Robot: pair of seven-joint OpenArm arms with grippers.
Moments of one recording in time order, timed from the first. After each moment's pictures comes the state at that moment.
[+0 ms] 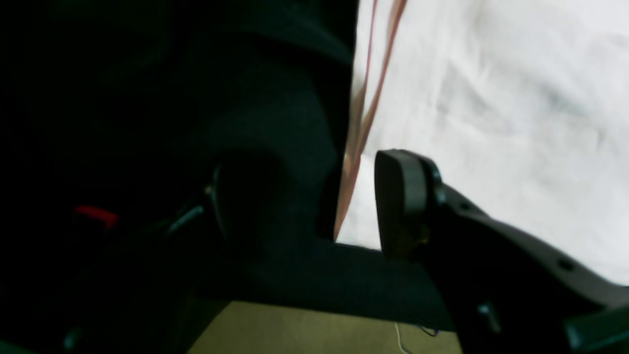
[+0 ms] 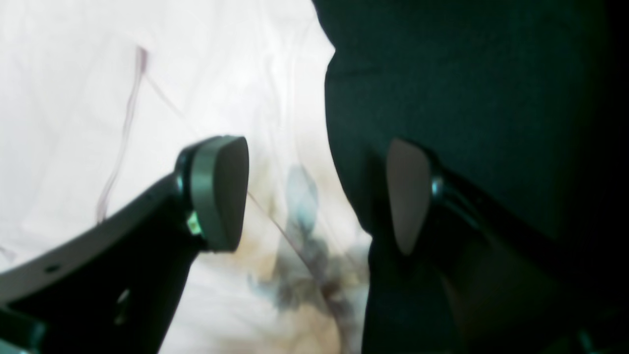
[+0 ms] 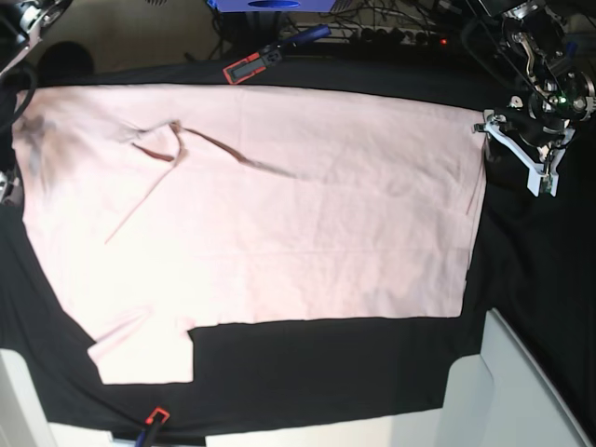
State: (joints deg) left arm 13.7 -6.4 -40.2 91.5 -1.2 -34.2 45.5; right arm 1.4 16.2 51.7 71.7 12.8 40.7 -54.8
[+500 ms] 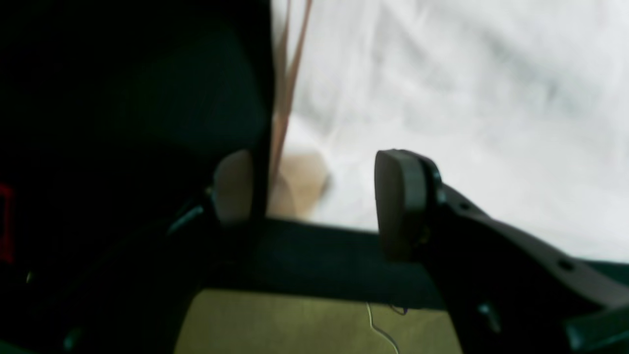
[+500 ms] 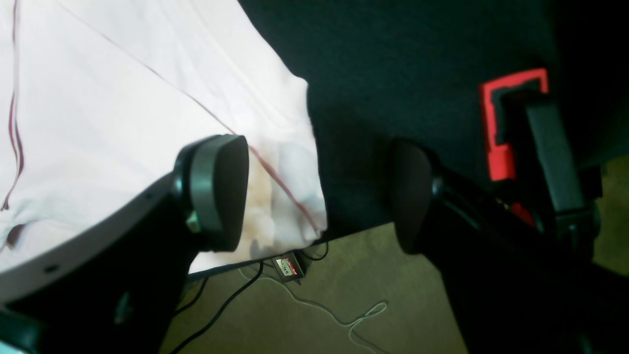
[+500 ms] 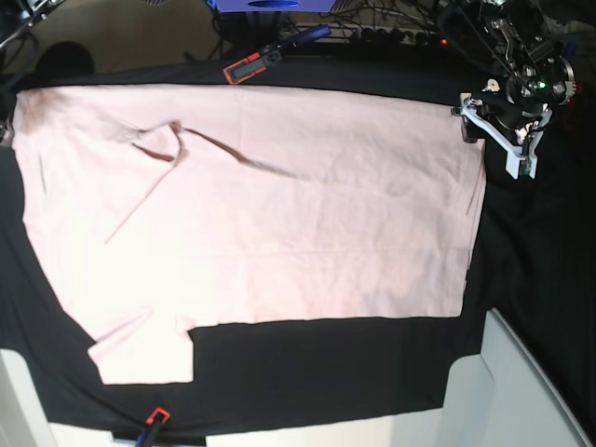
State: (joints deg) left arm 15.8 -1.8 -39.9 91.6 -1.0 -33.8 45.9; right arm -2.8 14.4 61.7 72.1 12.2 40.6 -62.8
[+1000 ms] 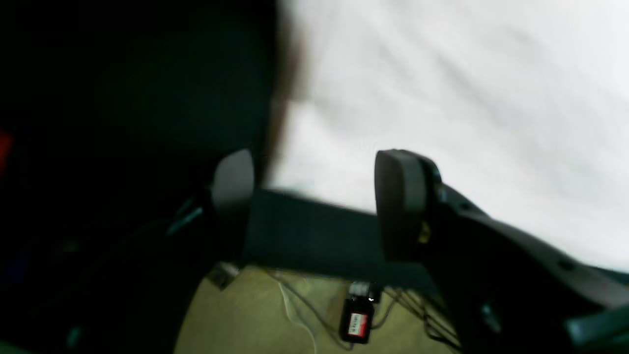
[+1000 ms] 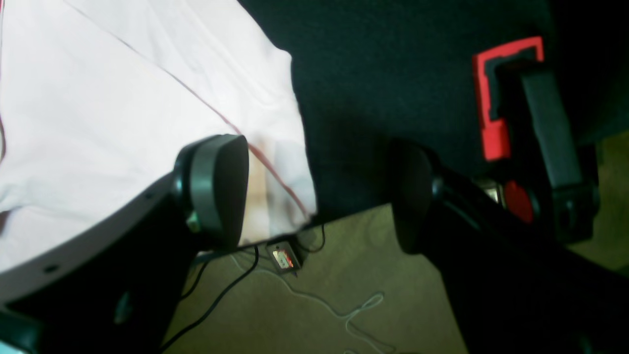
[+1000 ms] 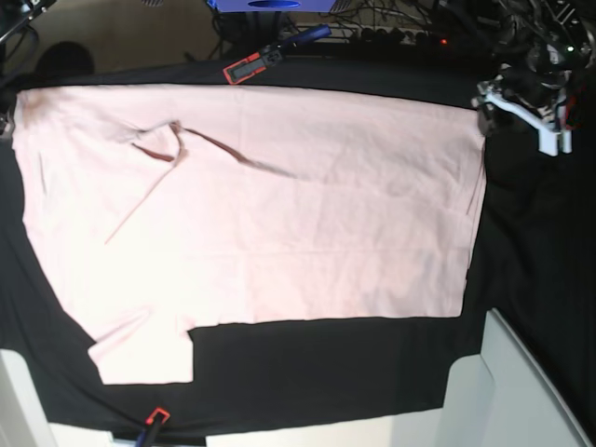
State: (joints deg) left arm 23.4 -4.5 -46.5 94.5 -21.2 -33.9 45.3; right arm -4.5 14.4 61.6 72.2 12.4 40.6 -62.7
